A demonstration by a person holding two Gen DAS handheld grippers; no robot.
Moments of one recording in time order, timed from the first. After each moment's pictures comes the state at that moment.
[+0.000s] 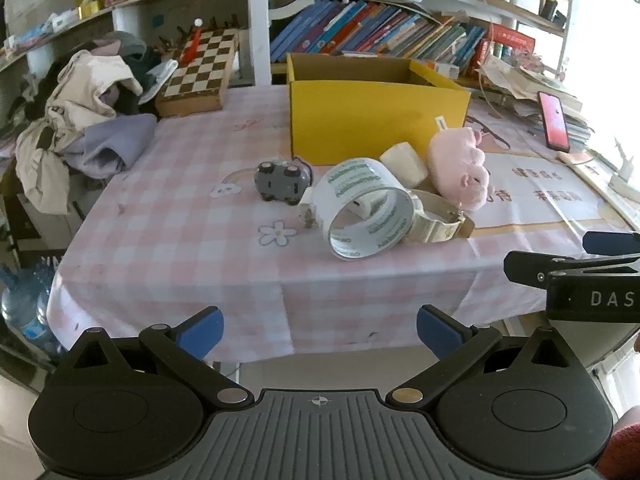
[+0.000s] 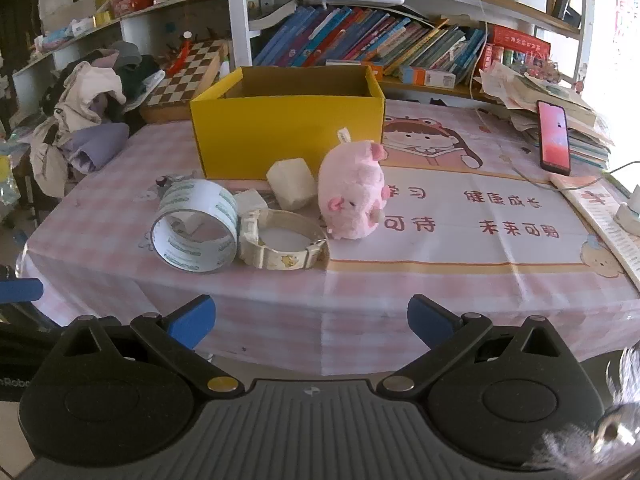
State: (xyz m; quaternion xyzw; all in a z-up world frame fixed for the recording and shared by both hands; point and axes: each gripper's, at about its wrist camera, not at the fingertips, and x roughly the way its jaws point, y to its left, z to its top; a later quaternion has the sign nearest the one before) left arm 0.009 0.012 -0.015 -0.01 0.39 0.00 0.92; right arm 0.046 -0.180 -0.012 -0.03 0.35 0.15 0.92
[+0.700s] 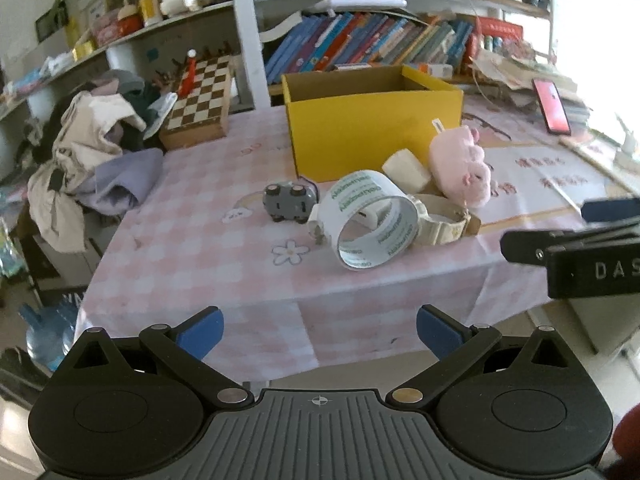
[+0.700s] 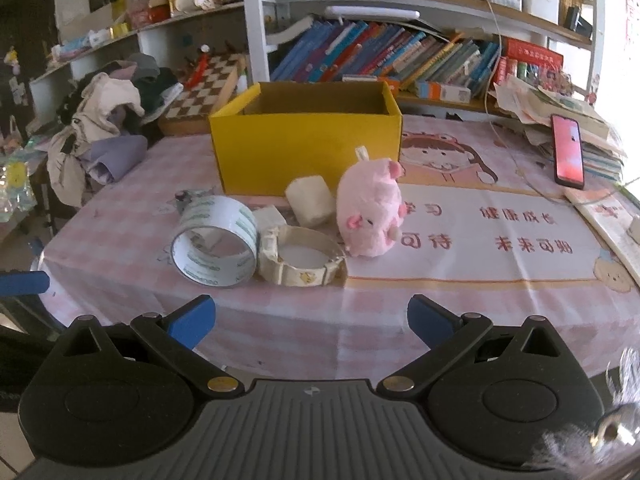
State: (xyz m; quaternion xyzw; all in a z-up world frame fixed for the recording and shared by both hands) left arm 0.003 0.000 -0.007 0.06 0.37 0.00 0.93; right arm 0.045 -0.176 -0.004 -0.03 0.33 0.17 0.93
